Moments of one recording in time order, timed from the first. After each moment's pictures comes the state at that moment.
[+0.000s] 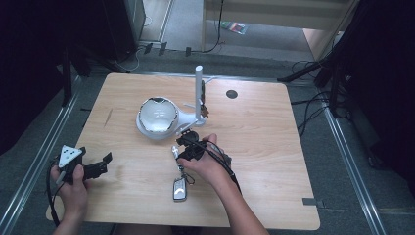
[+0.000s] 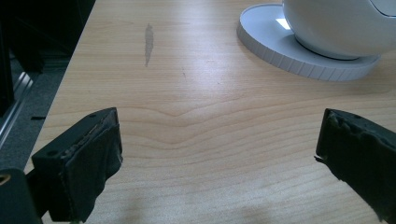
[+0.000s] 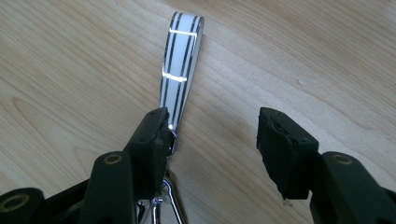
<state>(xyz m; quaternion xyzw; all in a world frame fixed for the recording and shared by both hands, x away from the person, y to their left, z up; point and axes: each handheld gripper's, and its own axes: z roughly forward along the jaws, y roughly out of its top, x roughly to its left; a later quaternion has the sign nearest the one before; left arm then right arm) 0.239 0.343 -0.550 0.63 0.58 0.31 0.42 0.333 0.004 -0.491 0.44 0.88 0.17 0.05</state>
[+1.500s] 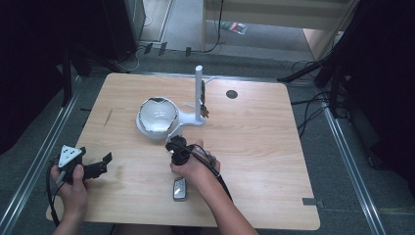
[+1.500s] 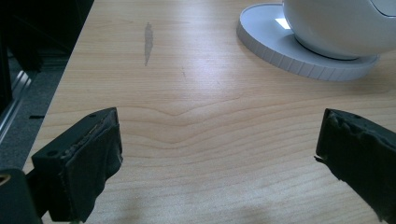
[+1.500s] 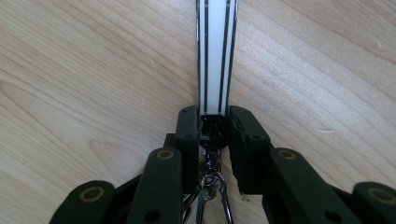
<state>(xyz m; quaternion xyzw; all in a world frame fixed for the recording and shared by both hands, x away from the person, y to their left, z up) 0.240 0.343 -0.550 0.63 0.58 0.30 0.42 0.327 0.039 -0.508 0.46 0.88 0.07 0.03</state>
